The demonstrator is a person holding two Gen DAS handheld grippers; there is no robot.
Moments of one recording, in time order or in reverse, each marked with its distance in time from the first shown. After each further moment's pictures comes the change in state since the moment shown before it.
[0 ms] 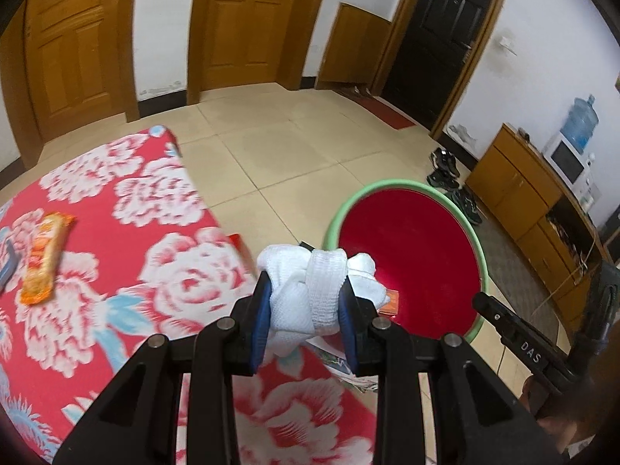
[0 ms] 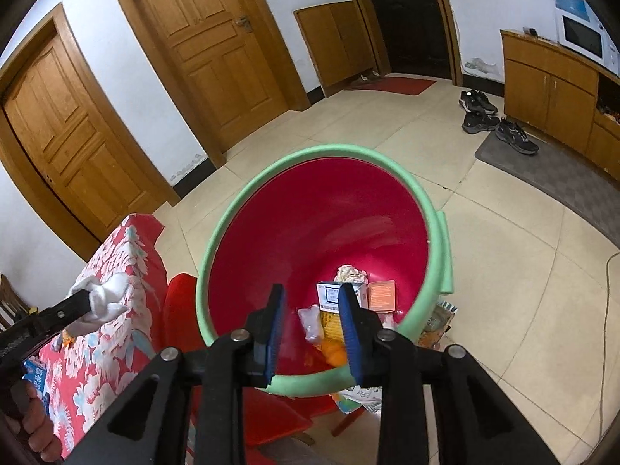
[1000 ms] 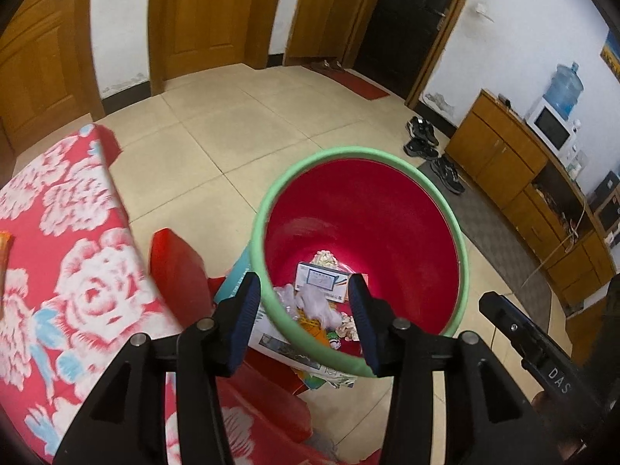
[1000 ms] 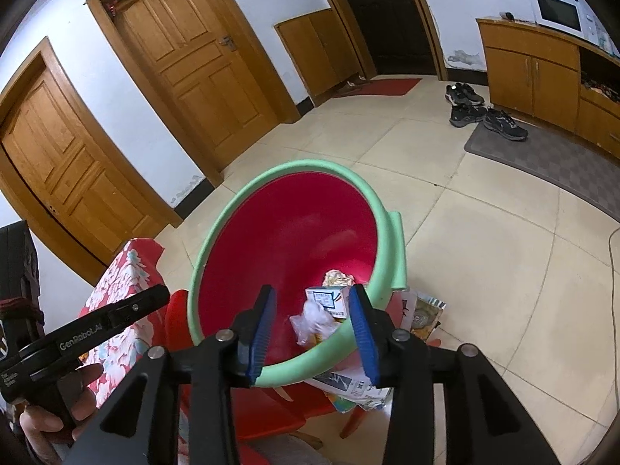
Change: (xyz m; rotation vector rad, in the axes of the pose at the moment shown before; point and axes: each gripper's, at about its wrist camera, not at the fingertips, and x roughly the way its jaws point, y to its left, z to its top) left arm 0.036 -0.055 0.000 0.062 0.078 -0.054; right arm -0.023 -0.032 0.000 0.081 -0.045 0.033
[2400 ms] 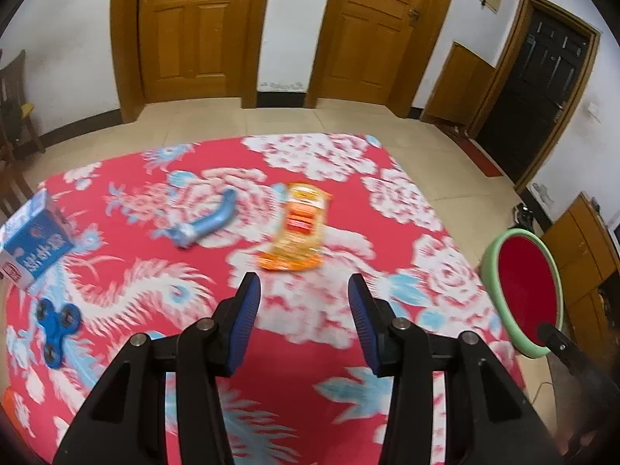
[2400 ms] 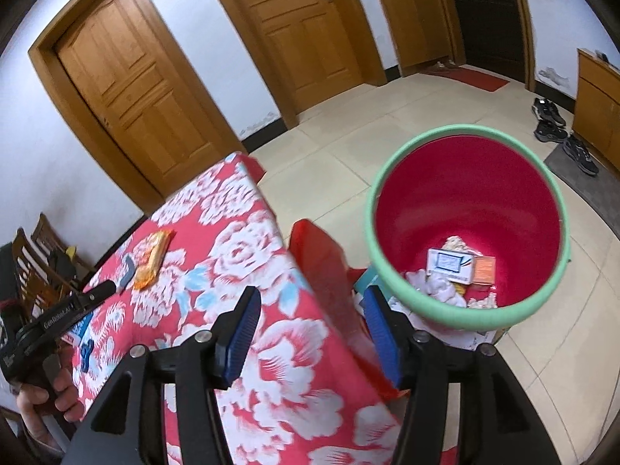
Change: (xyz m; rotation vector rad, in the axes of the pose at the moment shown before) left arm -0.149 0.243 -0.067 -0.329 -0.153 0.329; right arm 0.014 0.177 -0.058 -0.254 0.184 0.149
